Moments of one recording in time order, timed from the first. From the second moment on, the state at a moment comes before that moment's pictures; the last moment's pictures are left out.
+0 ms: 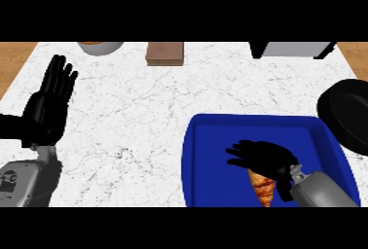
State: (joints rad) left arm -0.26 0.27 0.04 -1.54 0.20 0.15 0.03; right arm -0.27 -0.45 0.54 -1.38 1.16 0.50 -0.42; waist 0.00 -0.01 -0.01
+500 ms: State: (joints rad) left arm -0.28 0.25 0.04 -1.54 0.18 0.16 0.05; right arm -0.27 -0.45 0.57 -1.38 1.23 0.37 -0.53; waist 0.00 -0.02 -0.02
